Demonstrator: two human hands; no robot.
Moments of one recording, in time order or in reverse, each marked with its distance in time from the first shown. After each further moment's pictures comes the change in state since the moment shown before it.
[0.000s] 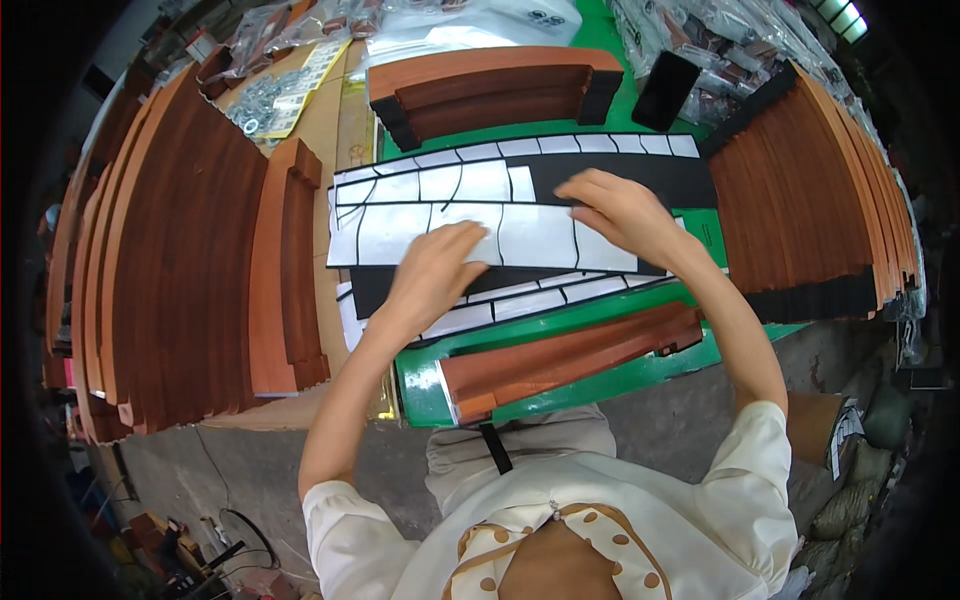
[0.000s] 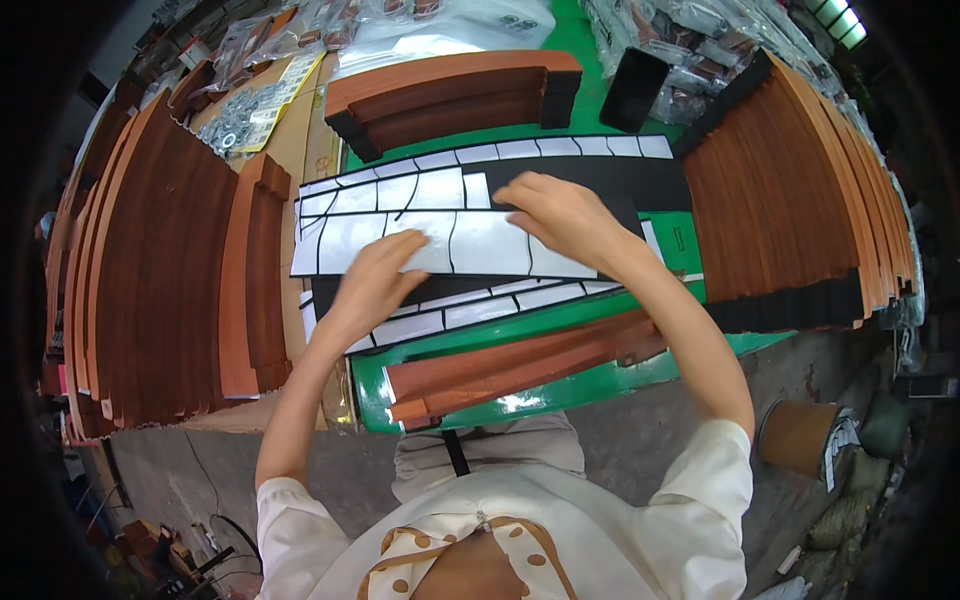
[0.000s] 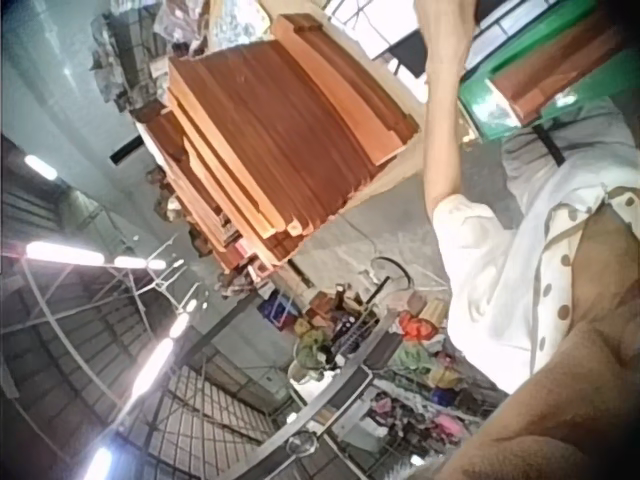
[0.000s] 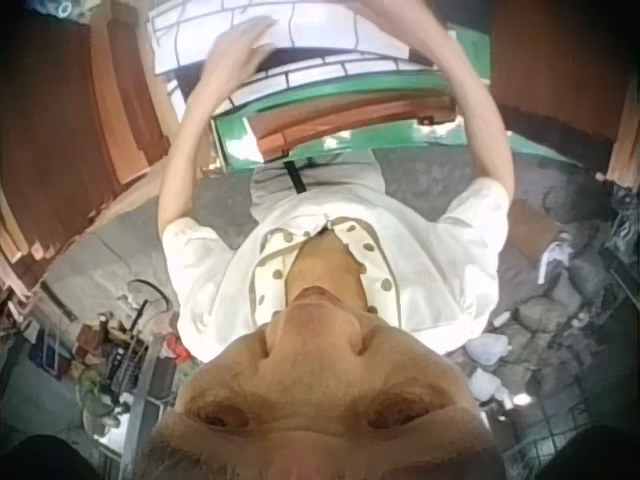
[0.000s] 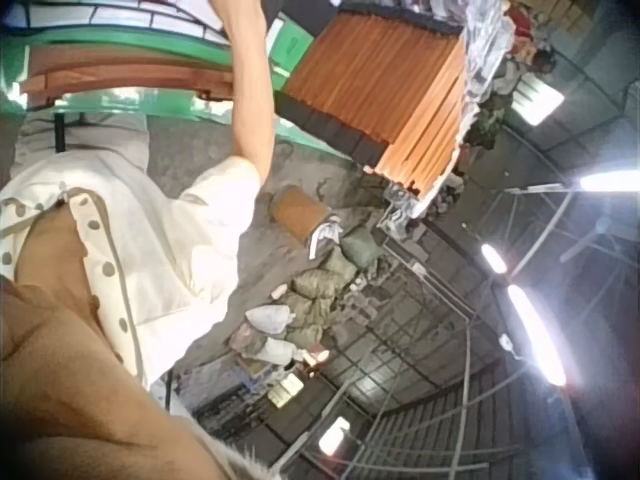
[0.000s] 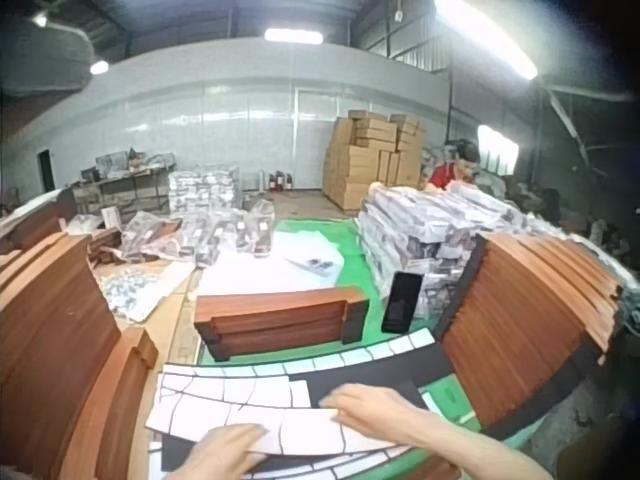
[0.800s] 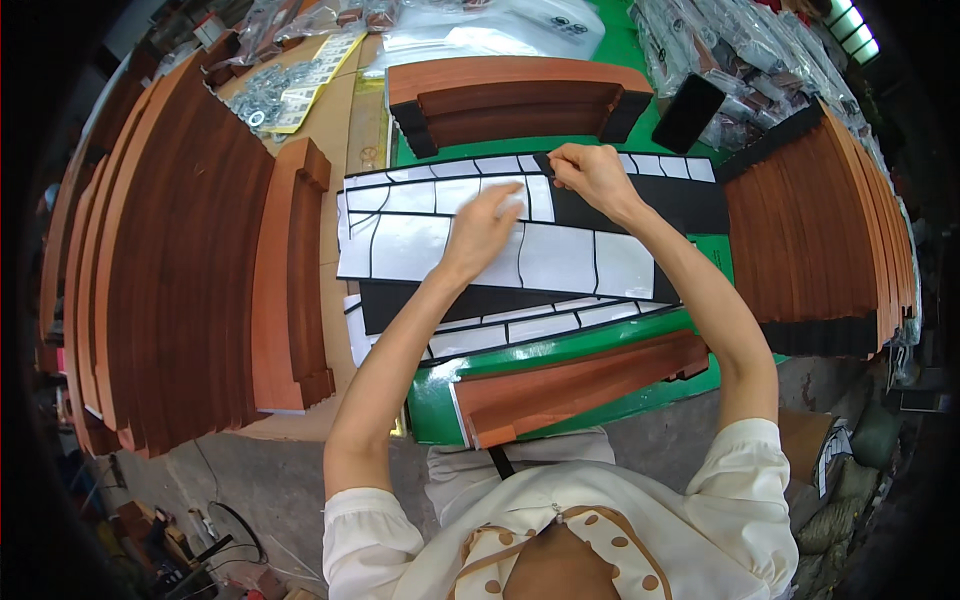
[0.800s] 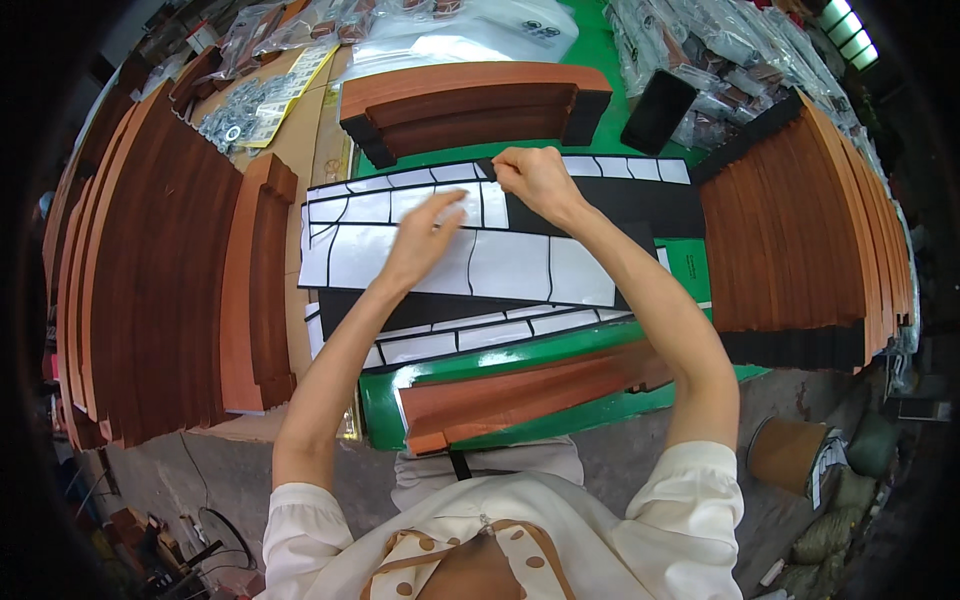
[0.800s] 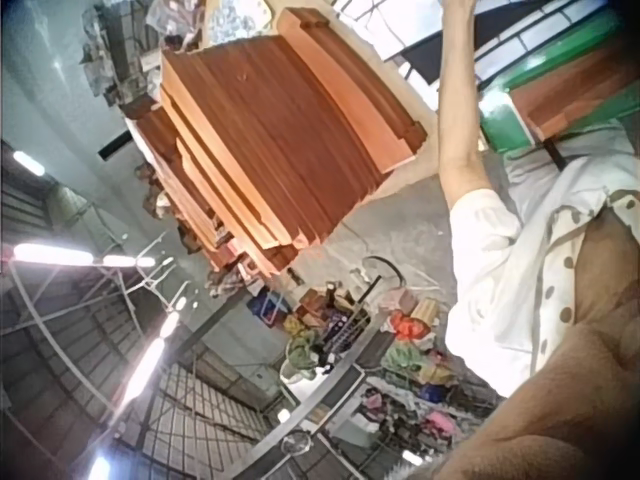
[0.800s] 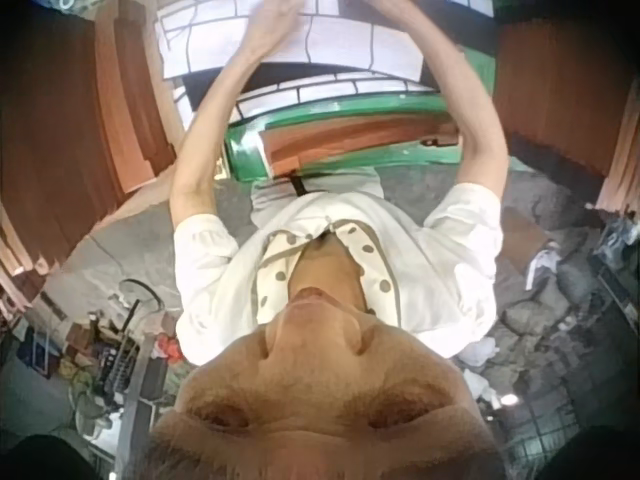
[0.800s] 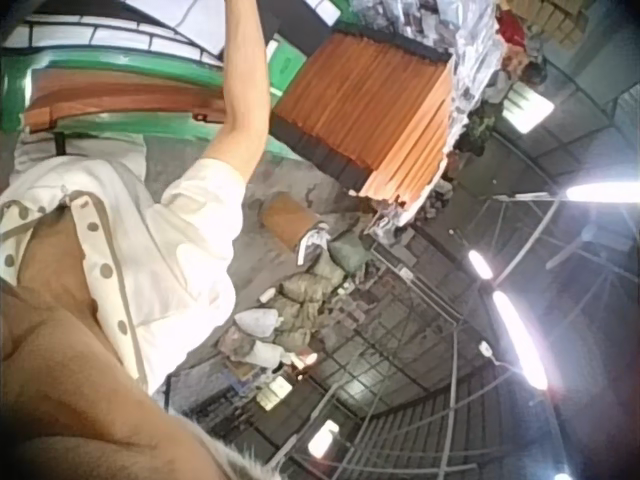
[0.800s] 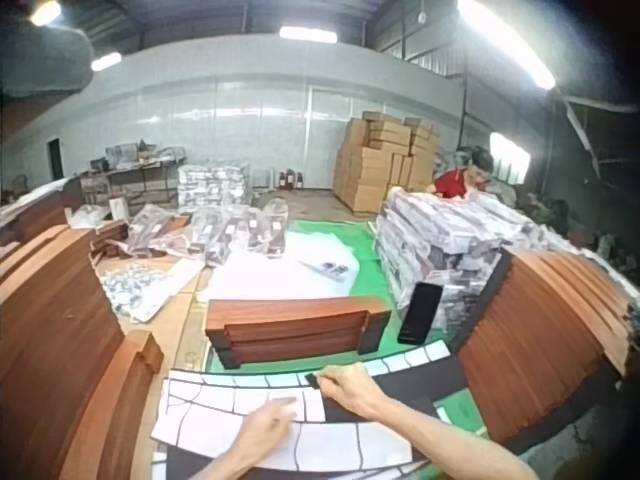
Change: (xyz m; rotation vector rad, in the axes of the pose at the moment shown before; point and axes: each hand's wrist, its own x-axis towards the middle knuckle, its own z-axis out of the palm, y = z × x) left_hand 0.068 -0.044 0.053 -0.422 0.254 -0.263; right_hand 0.079 0.053 0.057 0.273 0.109 0.438
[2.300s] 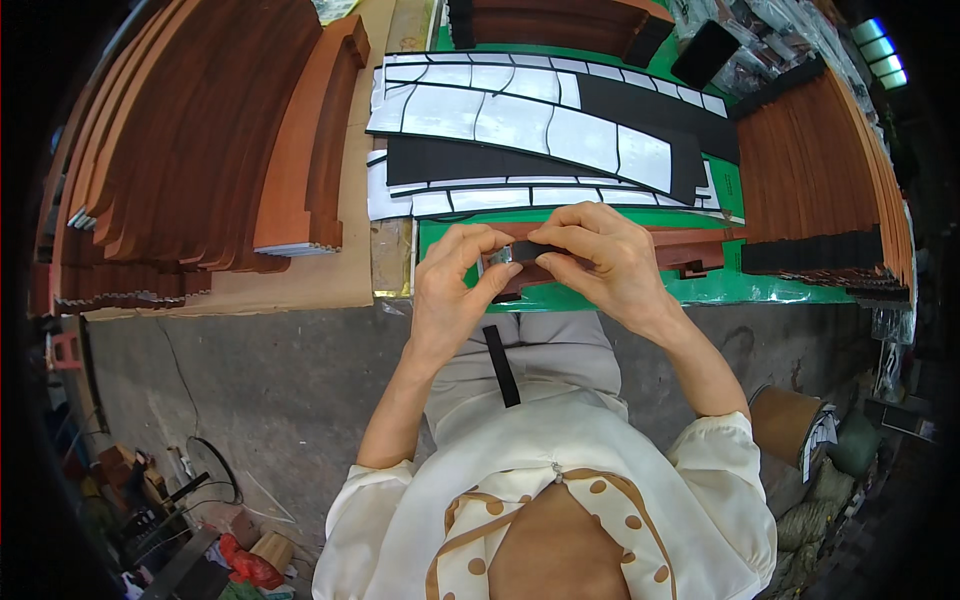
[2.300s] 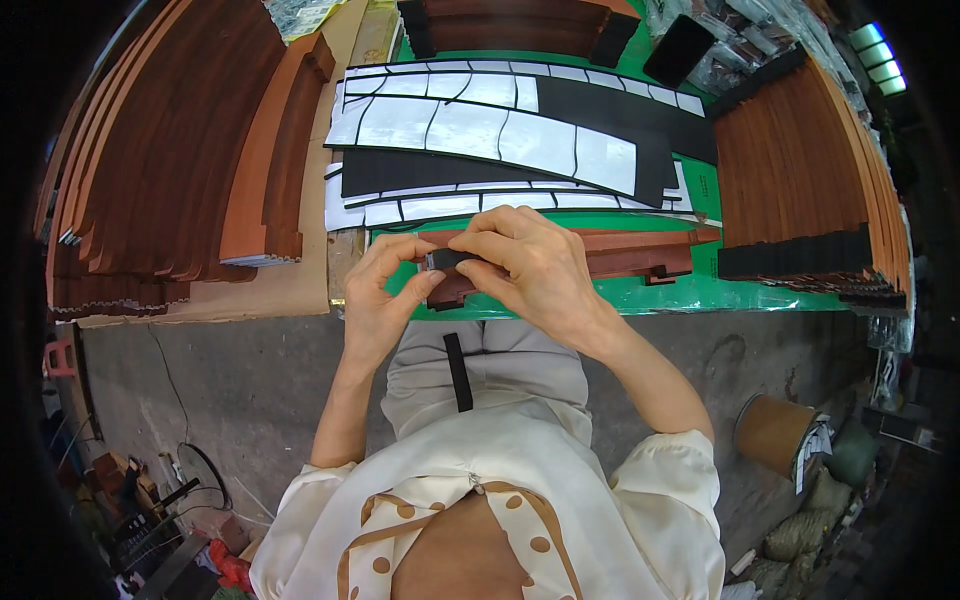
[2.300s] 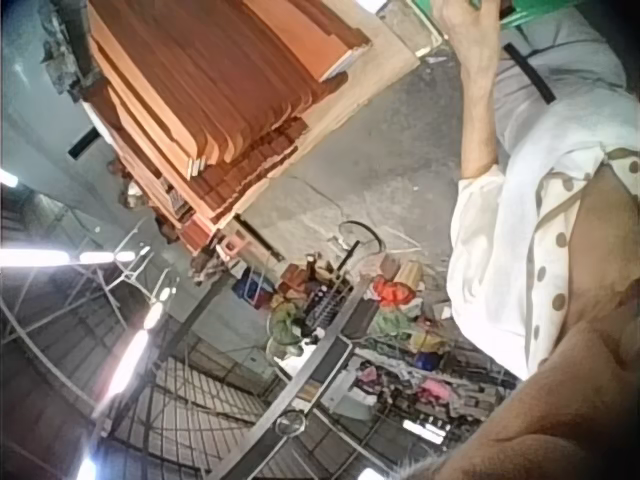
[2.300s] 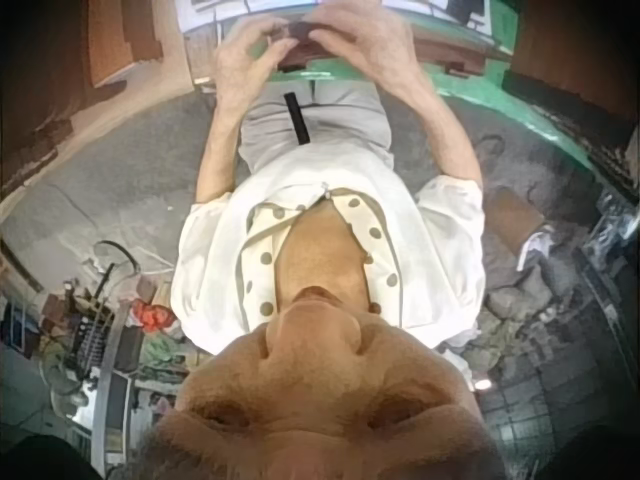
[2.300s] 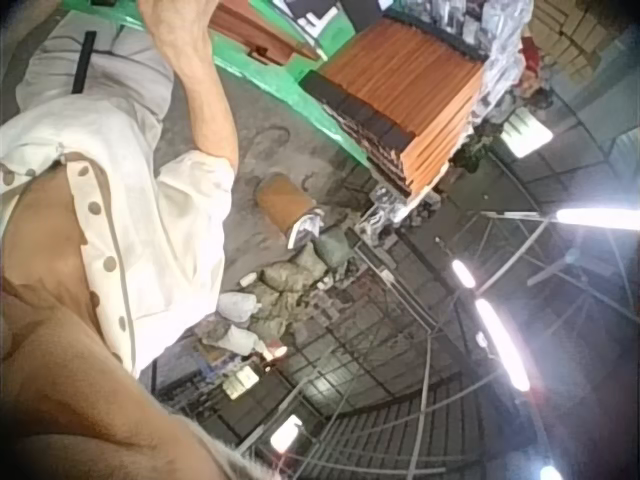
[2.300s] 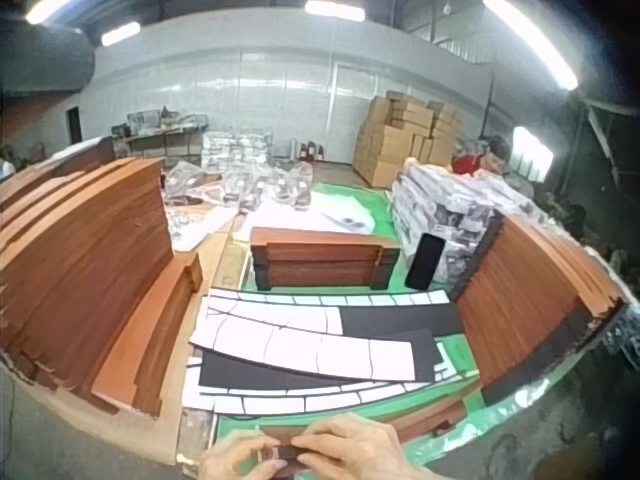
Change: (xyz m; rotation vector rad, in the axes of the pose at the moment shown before) left_hand -0.225 0.112 -0.045 -0.054 0.213 -0.045; right_hand -0.225 -0.145 0.030 -0.054 -0.033 -0.363
